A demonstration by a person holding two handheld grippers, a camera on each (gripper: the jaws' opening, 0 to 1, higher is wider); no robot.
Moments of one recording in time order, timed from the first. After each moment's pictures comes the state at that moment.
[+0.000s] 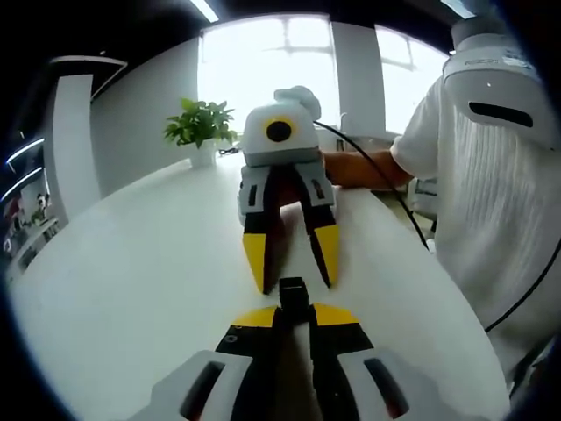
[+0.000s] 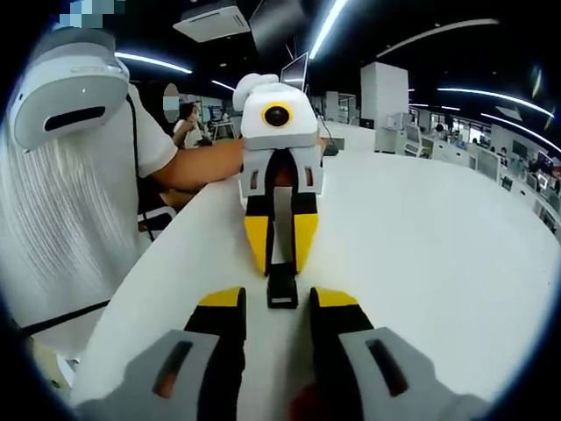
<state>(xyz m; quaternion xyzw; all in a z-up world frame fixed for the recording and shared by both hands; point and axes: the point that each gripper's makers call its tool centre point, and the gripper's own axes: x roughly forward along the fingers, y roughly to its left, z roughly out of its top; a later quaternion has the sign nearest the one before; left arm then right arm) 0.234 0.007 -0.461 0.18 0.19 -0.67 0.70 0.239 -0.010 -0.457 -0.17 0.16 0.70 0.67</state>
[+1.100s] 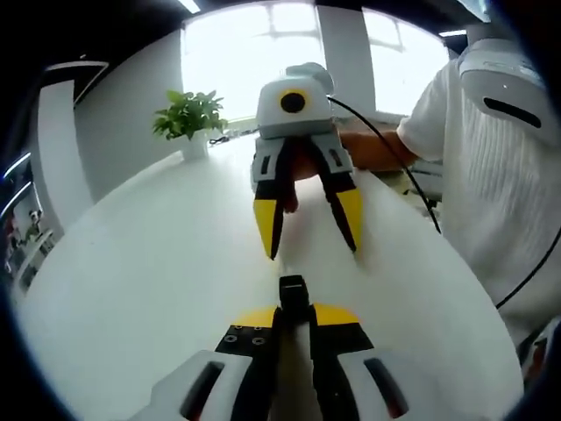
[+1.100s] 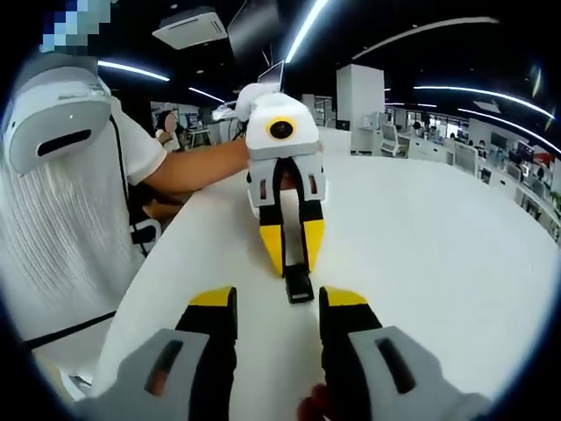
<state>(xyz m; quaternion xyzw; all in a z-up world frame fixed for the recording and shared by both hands) 0.266 0.004 -0.459 0.23 0.20 -0.67 0.67 0.254 -0.031 -0.436 -0.15 0.17 0.65 0.72</state>
